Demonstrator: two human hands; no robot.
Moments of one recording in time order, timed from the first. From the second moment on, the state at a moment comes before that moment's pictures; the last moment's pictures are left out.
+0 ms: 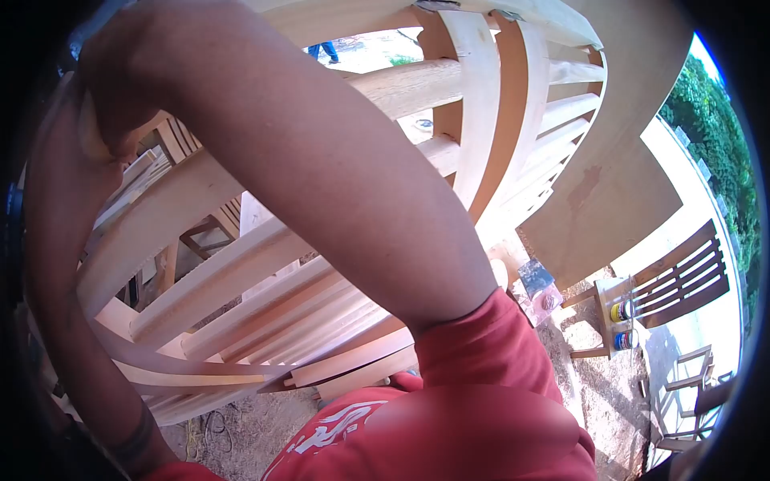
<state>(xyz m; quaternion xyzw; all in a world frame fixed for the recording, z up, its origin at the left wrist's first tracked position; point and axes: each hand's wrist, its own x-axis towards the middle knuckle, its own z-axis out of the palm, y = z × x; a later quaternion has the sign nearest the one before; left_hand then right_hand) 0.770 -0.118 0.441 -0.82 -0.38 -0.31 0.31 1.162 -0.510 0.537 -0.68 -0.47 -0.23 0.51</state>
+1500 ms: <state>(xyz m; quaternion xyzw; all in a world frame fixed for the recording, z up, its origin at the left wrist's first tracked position) 0.833 -0.139 0.435 -0.72 -0.43 -0.27 0.47 1.422 -0.098 0.467 -0.43 -0.83 -0.21 0.28</state>
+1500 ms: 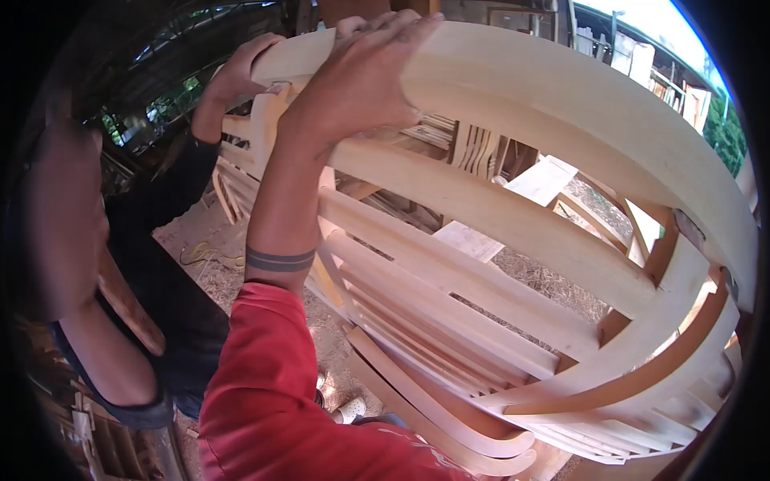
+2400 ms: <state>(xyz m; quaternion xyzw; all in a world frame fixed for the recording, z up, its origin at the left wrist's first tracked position) 1.000 -0.130 0.468 -0.75 -0.53 -0.31 0.25 1.376 -0.123 0.455 -0.43 -0.79 -0.26 0.36</state>
